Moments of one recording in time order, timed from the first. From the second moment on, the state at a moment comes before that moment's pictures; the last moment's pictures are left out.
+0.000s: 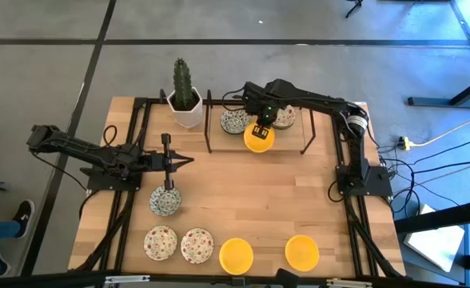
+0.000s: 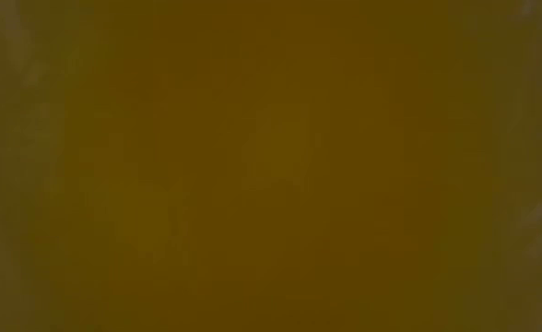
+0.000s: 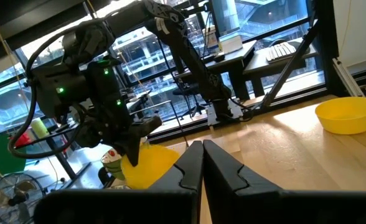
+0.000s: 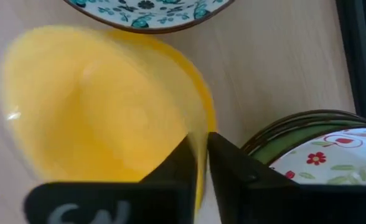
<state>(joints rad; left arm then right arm) -0.19 0.61 0.23 0.45 -0.32 0.35 -0.48 1.94 1.79 -1.22 0.04 -0.09</state>
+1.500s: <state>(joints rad) -0.19 0.61 0.23 0.43 -0.32 0.32 0.44 1.60 2.17 -1.53 0.52 0.25</state>
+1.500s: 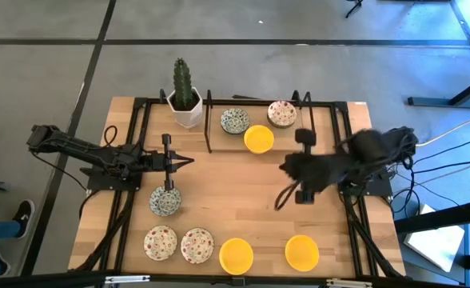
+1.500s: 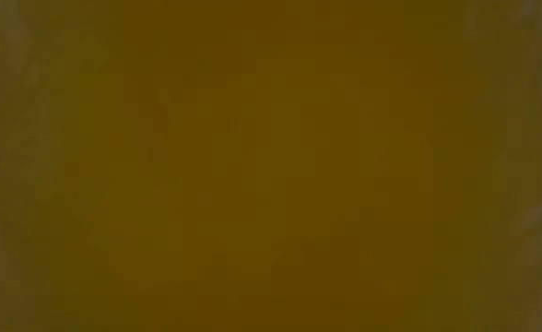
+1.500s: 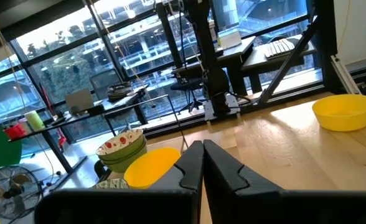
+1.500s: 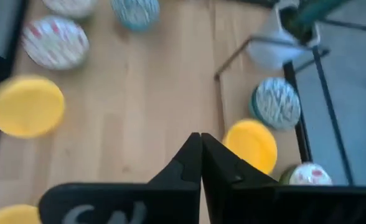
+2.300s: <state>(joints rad) -0.19 0.61 0.23 0.43 -0.32 0.32 0.09 1.60 1.23 -0.77 0.34 0.27</state>
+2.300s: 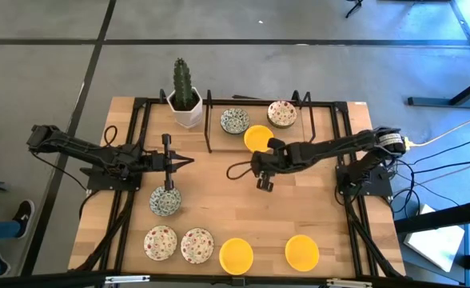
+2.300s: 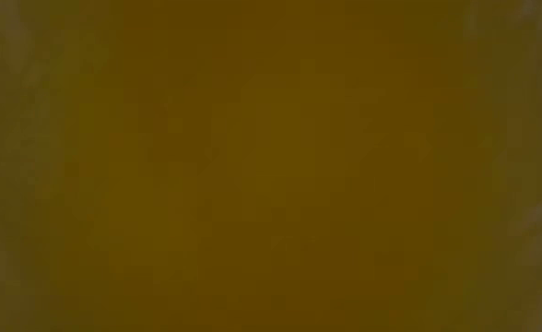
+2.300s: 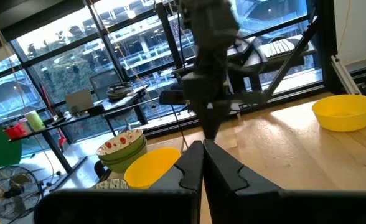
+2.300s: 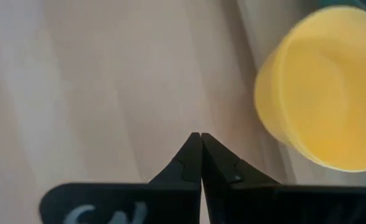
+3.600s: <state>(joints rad) -0.19 0.61 0.23 0.43 -0.32 0.32 -0.10 1.70 1.21 -0.66 0.31 0.19</state>
